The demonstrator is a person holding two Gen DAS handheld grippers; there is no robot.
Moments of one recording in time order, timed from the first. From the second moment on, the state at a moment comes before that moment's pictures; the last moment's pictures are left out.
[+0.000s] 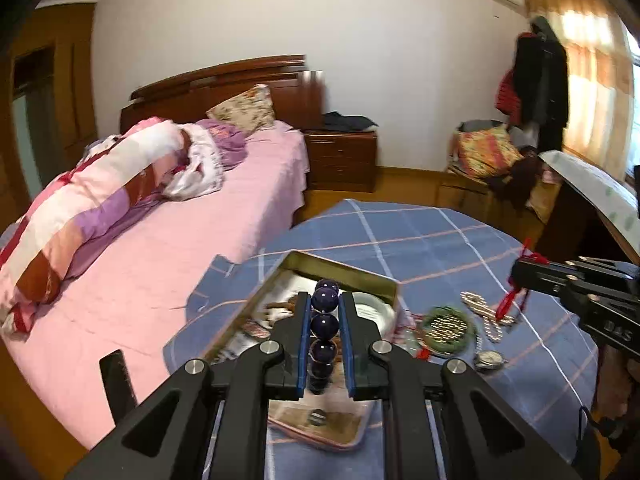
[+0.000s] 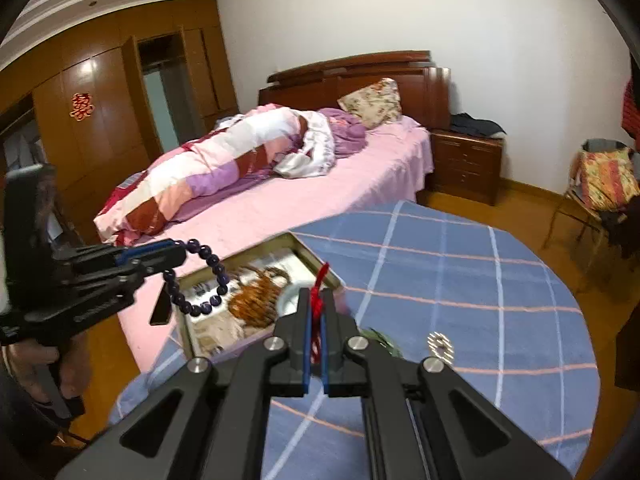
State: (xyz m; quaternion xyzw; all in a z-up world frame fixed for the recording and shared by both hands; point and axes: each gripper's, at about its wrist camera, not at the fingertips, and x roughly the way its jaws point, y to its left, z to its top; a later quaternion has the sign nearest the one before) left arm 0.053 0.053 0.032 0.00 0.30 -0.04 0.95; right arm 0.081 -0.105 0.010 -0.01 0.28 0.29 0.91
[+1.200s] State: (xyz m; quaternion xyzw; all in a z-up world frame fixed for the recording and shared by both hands) left arm 0.085 0.102 -0.033 -0.01 0.36 0.03 0.93; right arm 0.087 0.007 -0.066 -0.08 0.36 0.35 0.86
